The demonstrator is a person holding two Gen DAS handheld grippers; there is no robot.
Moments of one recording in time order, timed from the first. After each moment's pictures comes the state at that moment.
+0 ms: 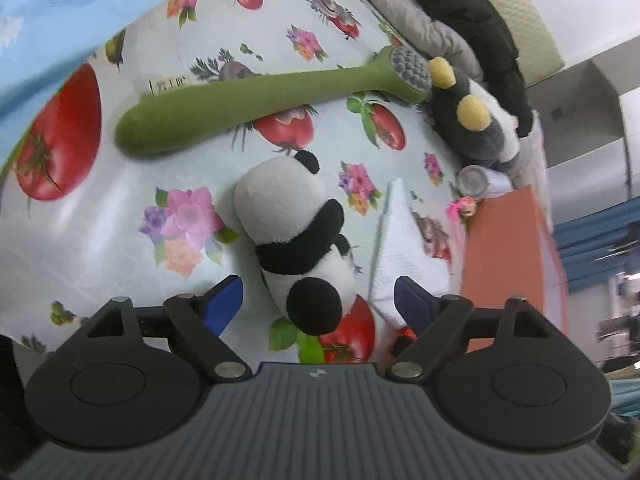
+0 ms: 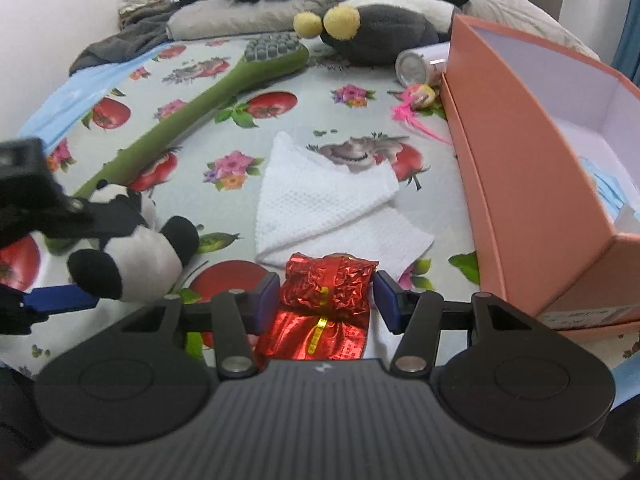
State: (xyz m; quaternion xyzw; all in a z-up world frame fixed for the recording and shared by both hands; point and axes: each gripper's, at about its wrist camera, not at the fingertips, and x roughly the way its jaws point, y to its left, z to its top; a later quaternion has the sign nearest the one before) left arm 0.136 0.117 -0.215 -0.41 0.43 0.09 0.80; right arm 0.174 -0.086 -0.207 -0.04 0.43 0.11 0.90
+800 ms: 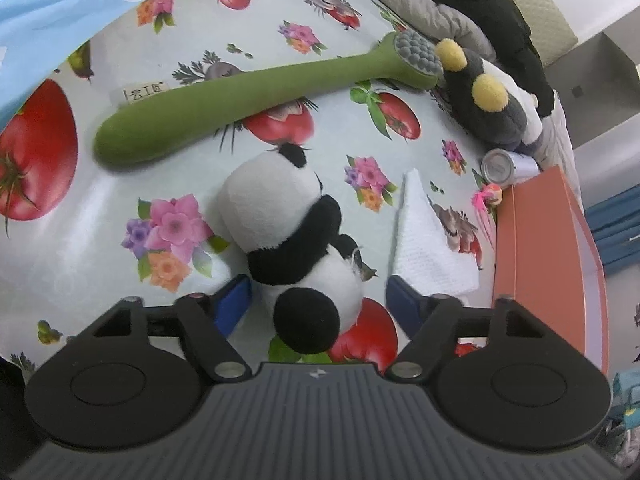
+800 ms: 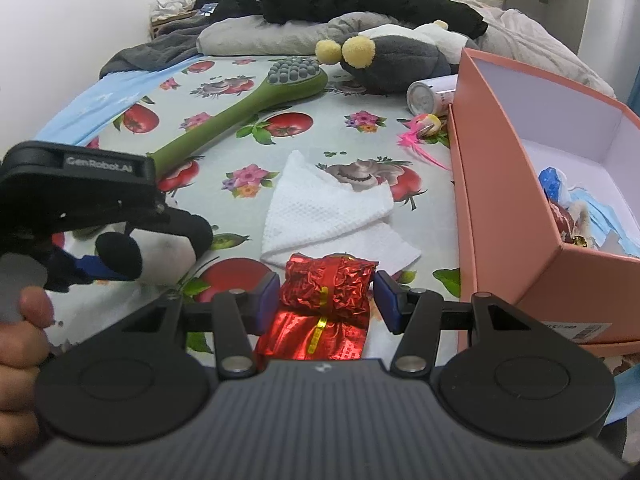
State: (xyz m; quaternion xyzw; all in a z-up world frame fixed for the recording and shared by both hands) left arm 0.160 0.097 -0.224 -0.36 0.45 0.10 0.81; right arm 0.156 -0.103 -0.193 -0.06 0.40 0.15 0.90
